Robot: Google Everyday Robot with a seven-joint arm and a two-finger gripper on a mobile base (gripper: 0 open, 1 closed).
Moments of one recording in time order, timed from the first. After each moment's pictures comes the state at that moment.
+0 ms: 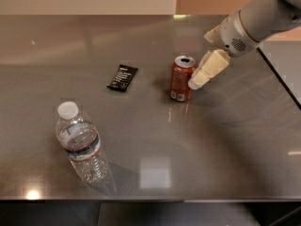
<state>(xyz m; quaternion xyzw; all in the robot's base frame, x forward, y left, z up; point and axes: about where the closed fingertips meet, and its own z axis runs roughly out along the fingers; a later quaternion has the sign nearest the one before) 0.588 -0.135 0.928 -0.56 0.76 0.11 0.31</state>
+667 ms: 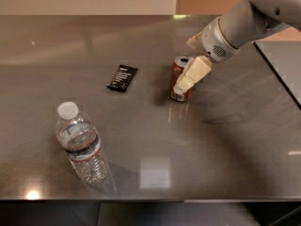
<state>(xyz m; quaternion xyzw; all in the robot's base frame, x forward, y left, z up) 0.594 -0.095 0.908 -0.58 0.74 0.14 0.31</state>
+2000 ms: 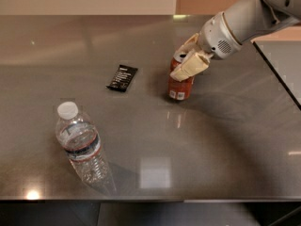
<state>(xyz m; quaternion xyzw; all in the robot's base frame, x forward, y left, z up) 0.577 -0.083 0.926 -0.61 0.70 0.19 0.32</state>
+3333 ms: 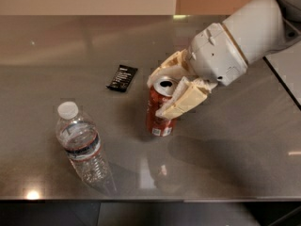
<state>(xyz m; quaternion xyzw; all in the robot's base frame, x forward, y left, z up) 0.424 -0.025 0.960 -0.73 0.54 0.25 0.32</state>
